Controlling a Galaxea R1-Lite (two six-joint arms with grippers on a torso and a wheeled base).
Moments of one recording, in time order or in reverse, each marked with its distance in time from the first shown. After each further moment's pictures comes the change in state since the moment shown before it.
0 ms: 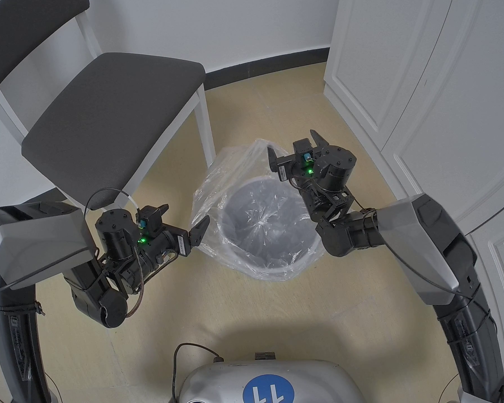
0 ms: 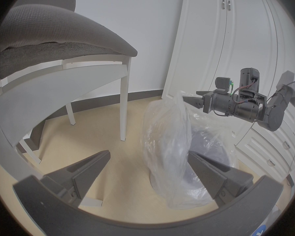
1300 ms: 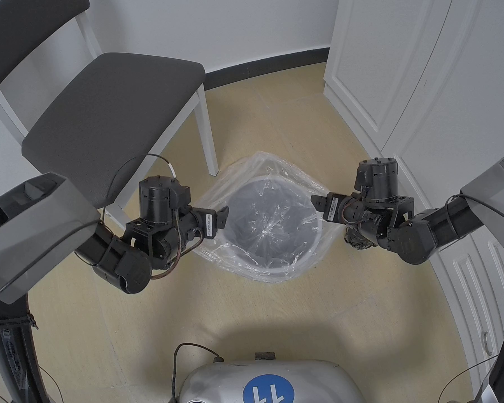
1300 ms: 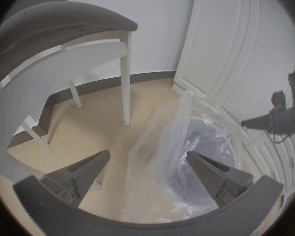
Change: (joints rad) left arm -0.122 -0.076 -0.324 0.640 0.252 -0.094; right arm -0.046 -0.513 0.750 0.442 -0.005 0.763
